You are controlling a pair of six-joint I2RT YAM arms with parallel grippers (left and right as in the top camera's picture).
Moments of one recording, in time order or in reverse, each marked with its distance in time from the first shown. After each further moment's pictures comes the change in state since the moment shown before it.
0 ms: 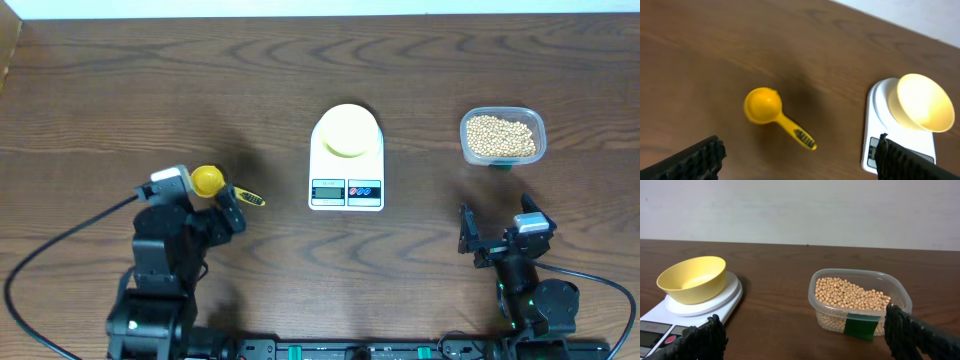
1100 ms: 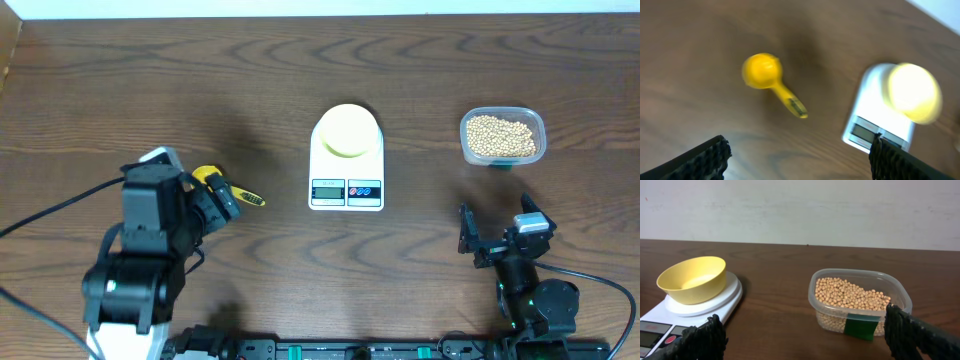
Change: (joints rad) left arm 0.000 0.230 0.292 -0.317 0.004 -0.212; right arm 0.000 0.000 0.000 0.000 0.000 0.000
